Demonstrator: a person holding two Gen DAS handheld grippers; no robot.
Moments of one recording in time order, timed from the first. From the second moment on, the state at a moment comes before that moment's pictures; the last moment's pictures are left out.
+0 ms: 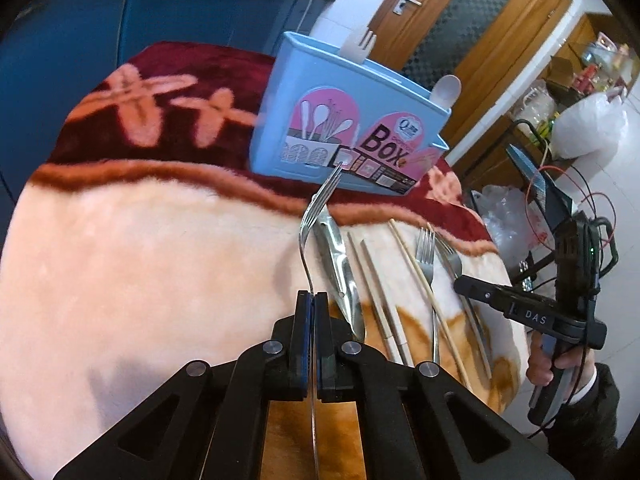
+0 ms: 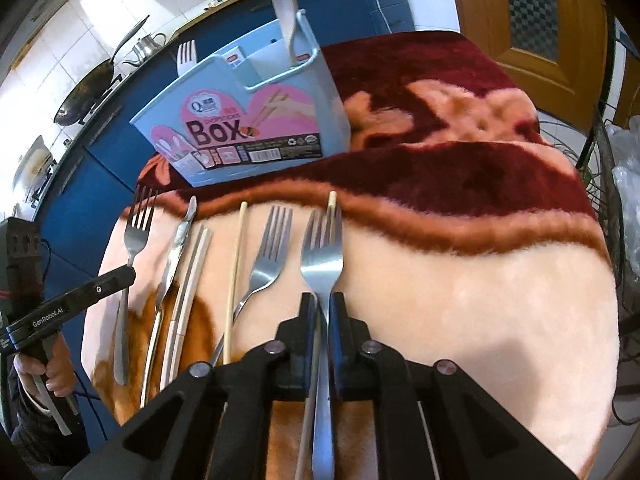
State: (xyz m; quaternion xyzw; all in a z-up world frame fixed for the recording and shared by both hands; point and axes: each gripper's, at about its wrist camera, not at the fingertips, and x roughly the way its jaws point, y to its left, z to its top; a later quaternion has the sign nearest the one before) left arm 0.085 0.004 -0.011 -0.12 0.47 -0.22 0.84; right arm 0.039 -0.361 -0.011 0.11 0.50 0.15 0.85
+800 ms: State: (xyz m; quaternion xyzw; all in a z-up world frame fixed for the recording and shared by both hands) left arm 0.078 -0.001 0.021 -0.16 0.39 -0.26 0.87; right arm 0.044 -0.380 -0.003 0.10 0.47 0.13 0.87
